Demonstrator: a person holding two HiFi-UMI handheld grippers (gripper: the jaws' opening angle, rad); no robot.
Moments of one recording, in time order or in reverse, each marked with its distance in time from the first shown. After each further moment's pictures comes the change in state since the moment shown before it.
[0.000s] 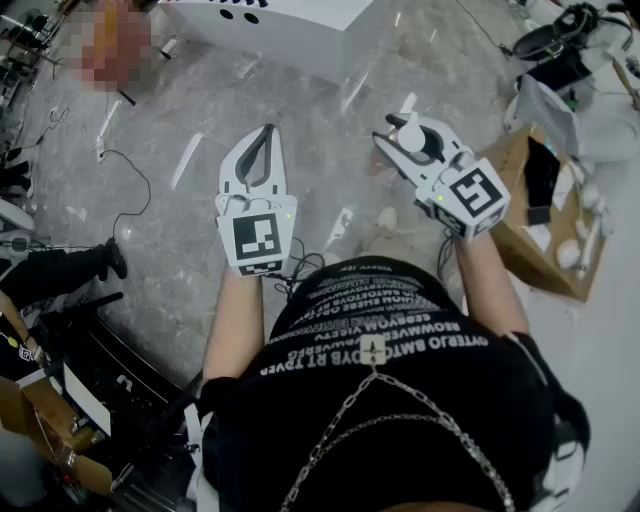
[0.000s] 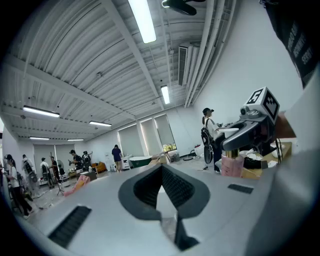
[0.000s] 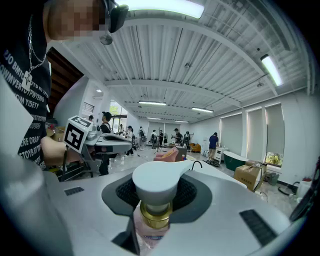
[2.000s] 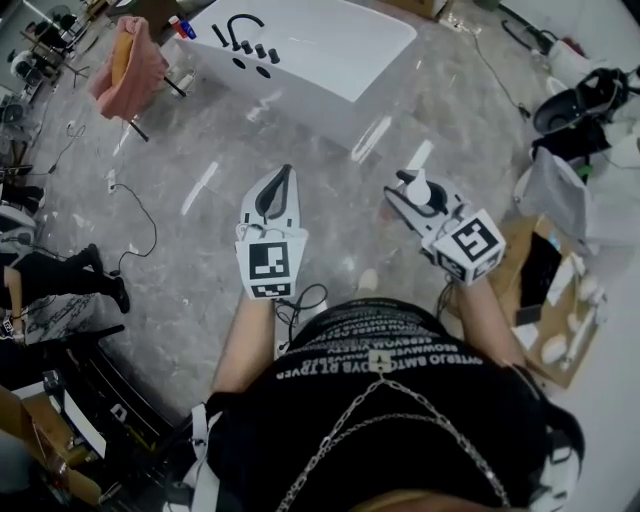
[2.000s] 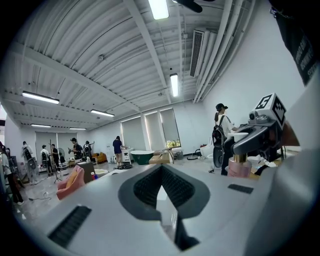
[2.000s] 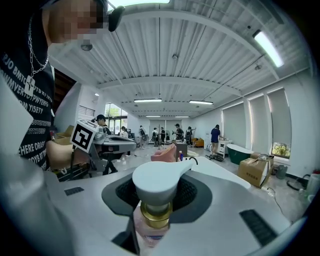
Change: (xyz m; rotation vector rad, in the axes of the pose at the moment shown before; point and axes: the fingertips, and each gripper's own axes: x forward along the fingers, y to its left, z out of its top) left arm 0.262 0.035 0.014 -0.095 0.045 0.030; right arm 0.091 -0.242 -0.012 0.038 0.024 0.057
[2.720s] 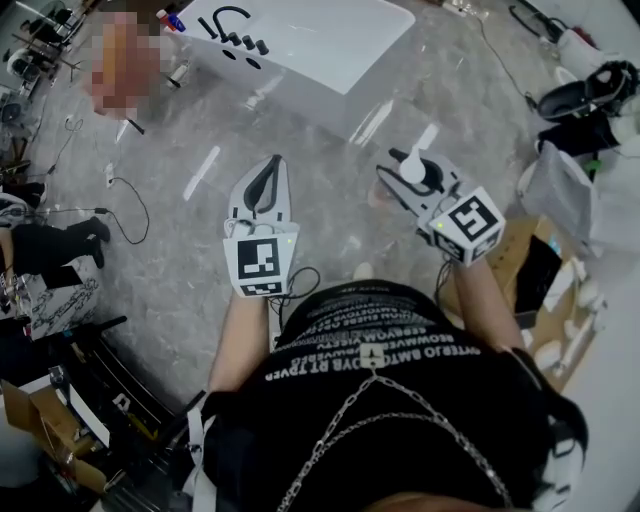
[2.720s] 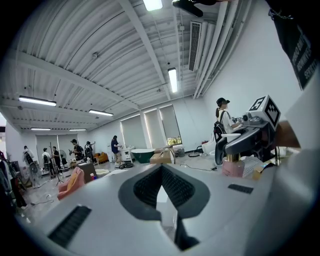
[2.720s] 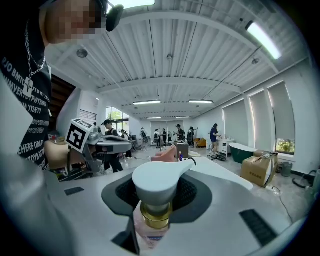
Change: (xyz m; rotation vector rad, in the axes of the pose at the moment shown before) left arm 0.072 -0.030 0.021 0.032 0.032 0.016; right arm 0.007 -0.097 -0.009 0.019 -0.006 0.035
